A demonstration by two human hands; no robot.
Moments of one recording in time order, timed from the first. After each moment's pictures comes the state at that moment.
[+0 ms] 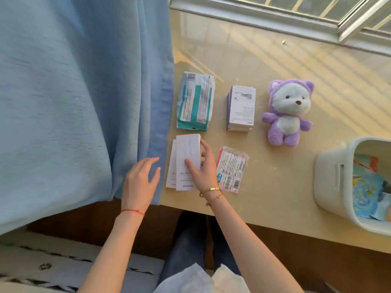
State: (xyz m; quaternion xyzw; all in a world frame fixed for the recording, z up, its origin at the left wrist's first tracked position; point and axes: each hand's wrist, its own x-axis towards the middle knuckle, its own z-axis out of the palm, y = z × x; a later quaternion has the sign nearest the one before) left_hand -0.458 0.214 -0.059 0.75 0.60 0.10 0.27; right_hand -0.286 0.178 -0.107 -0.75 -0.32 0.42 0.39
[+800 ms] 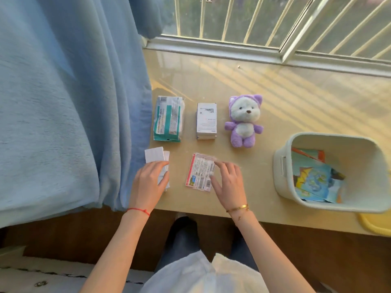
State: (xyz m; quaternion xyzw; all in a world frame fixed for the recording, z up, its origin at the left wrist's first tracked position) left_hand -0.377 0.169 0.020 0.83 0.50 0.10 0.23; right_hand -0.164 0.060 -0.013 -0.81 -0.54 0.15 0.20
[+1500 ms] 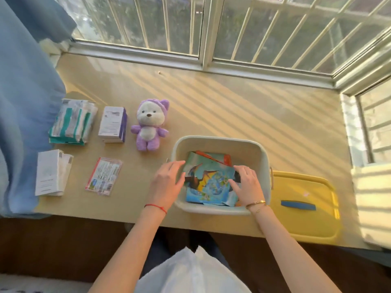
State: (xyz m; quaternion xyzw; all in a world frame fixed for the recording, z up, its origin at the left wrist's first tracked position) left_hand 0.006 -0.015 0.014 0.82 0.47 0.15 0.28; right_hand 0.239 -0.136 -0.024 -0.84 -0.48 0.22 0.11
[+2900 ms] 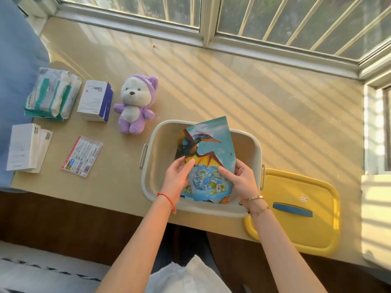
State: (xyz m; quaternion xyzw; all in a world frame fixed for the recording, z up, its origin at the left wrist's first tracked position) left_hand 0.109 -0.060 -0.034 0.26 0.60 0.21 0.72; right_hand 0.278 -0.134 -0.027 -0.64 -0.17 0.57 0.48
